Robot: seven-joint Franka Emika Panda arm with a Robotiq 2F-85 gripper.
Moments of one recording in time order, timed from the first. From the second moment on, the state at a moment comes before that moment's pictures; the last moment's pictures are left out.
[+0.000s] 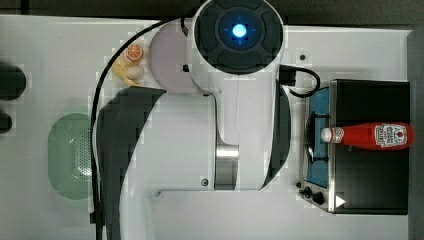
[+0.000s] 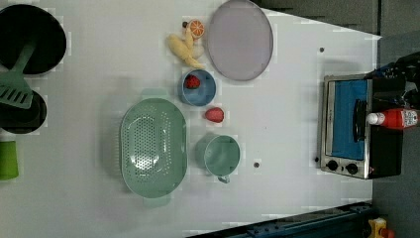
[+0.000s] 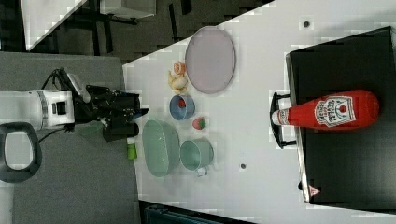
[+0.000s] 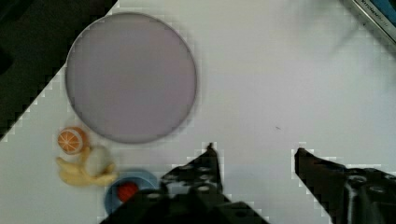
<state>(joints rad) 0.01 0.01 -0.01 -1.77 0.02 0.21 0.06</state>
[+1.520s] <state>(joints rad) -0.09 -0.13 -0.44 -2.02 0.02 0.29 0.05</state>
